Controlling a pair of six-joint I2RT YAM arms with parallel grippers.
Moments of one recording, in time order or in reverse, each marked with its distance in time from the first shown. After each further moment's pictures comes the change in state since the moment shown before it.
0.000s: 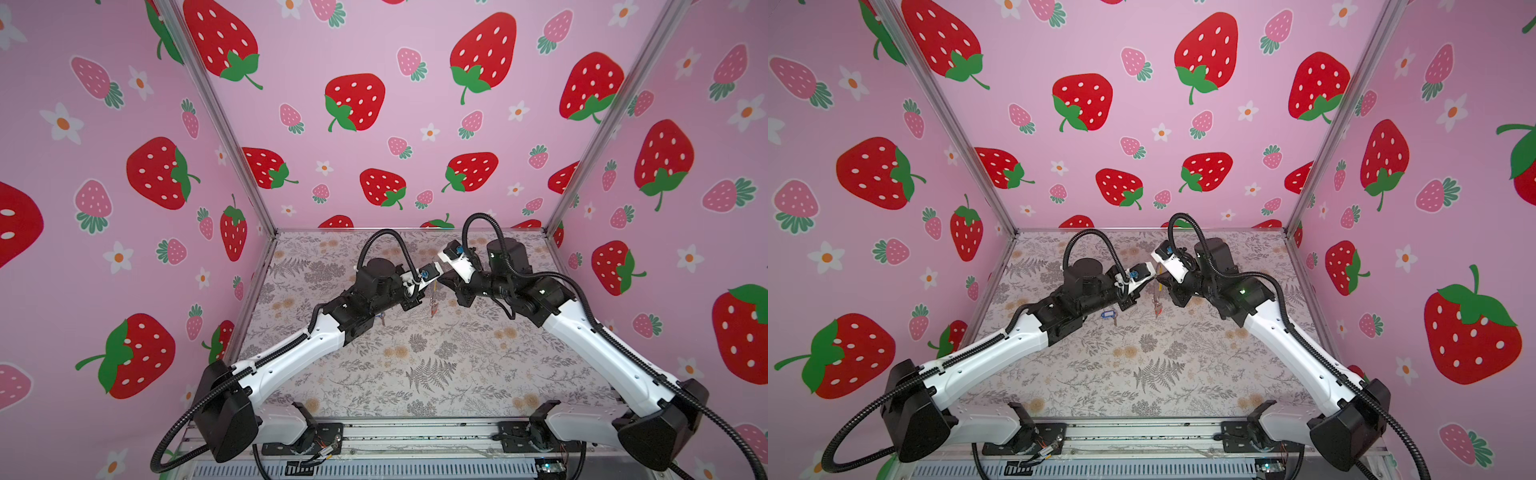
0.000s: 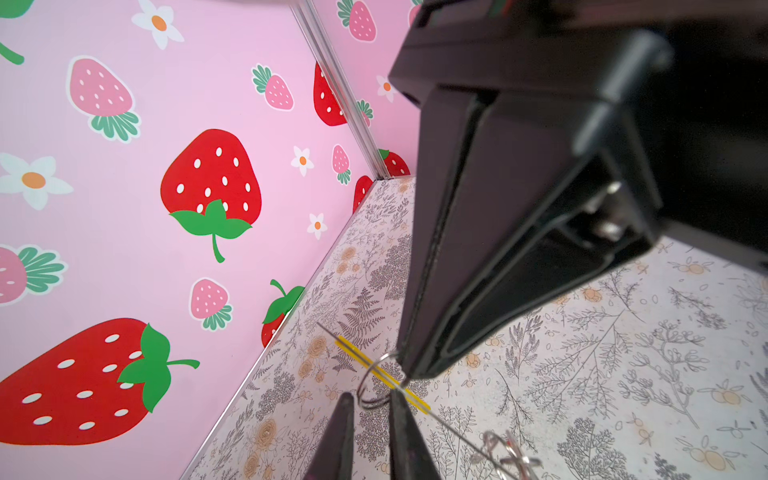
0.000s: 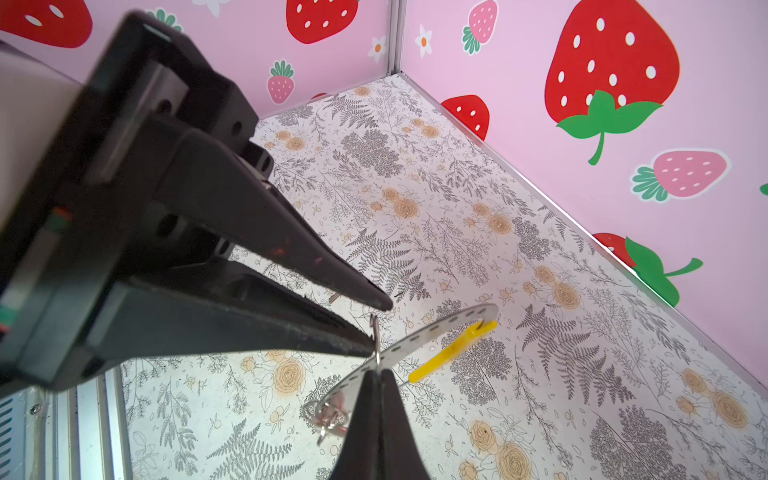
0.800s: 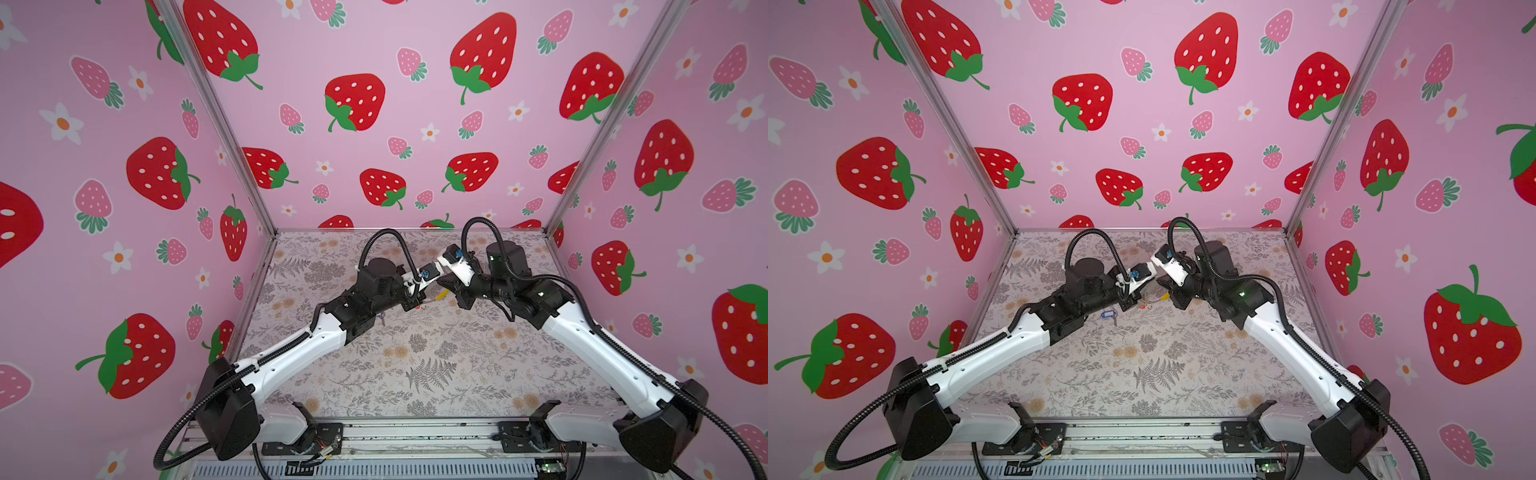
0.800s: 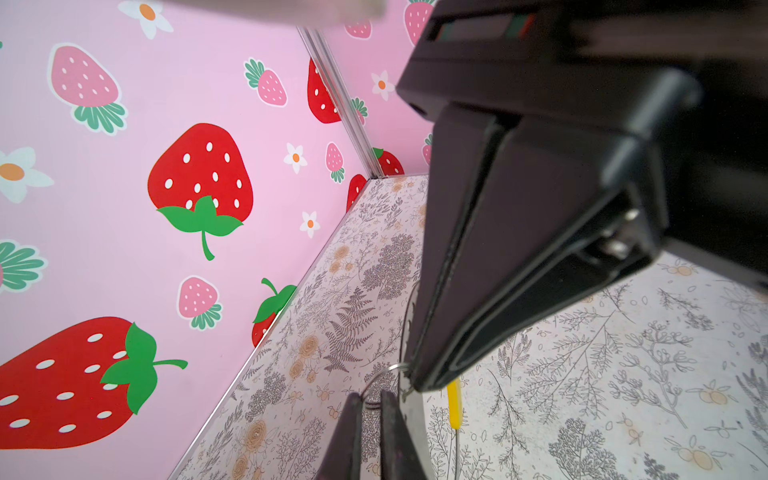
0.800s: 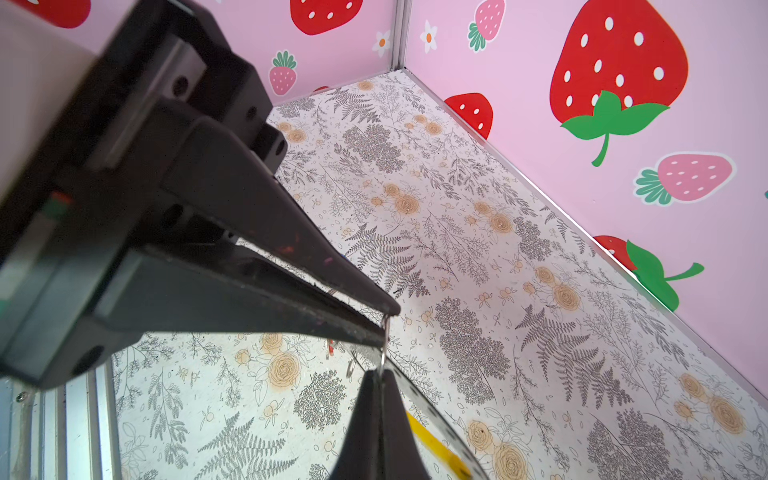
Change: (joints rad) left arm 0.003 0.013 0.000 0.005 0.019 -0.016; right arm 0.000 -0.011 -0.034 0.021 -0.005 -0.030
